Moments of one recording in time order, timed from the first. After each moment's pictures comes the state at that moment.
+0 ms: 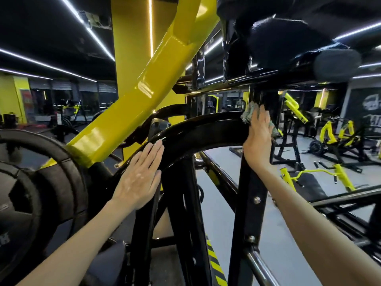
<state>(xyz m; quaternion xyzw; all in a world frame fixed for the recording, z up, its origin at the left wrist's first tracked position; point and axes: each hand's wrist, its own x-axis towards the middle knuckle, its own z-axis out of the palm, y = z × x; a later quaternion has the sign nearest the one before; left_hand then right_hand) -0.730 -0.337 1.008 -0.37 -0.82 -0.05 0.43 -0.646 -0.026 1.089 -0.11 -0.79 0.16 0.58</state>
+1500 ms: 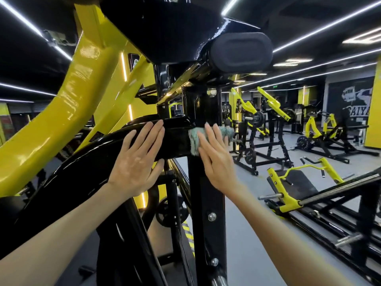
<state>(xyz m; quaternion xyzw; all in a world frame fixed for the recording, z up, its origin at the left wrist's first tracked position) -0.706 -0.165 1.080 -0.38 -0.75 0.04 0.53 -0.643 0.063 1.043 0.10 -0.79 0.15 0.59</state>
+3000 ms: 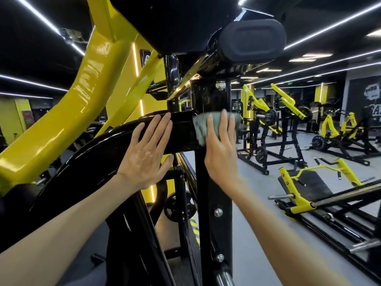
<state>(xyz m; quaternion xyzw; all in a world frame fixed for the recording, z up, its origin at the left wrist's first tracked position) -0.707 -0.161 1.079 -0.34 -0.76 0.09 0.55 -0.652 0.045 1.052 0.02 -0.77 0.09 0.63</state>
